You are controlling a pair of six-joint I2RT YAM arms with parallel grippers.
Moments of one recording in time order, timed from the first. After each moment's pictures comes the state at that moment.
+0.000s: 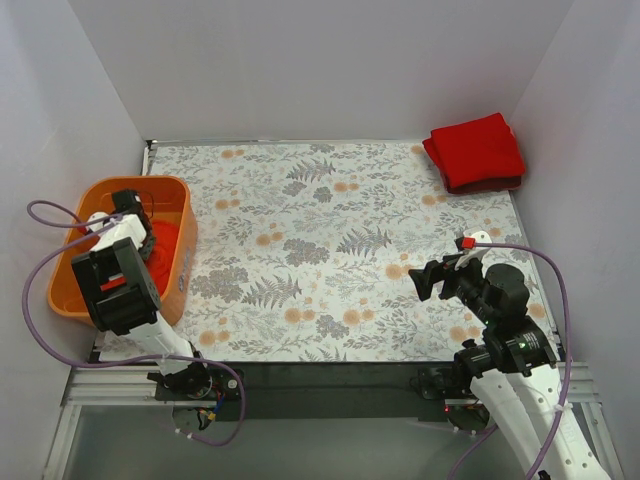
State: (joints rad) left arm 0.41 1.72 1.08 -0.50 -0.49 -0.83; right arm 0.33 0.34 0.53 -0.46 -0.18 0.08
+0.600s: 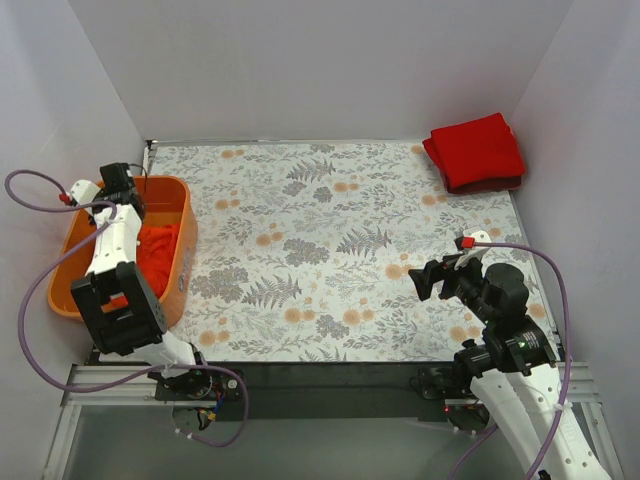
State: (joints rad) left arm 0.36 1.58 1.22 -0.61 -0.57 -0.77; right arm 0.33 0.35 0.53 -0.46 -0.18 0.08
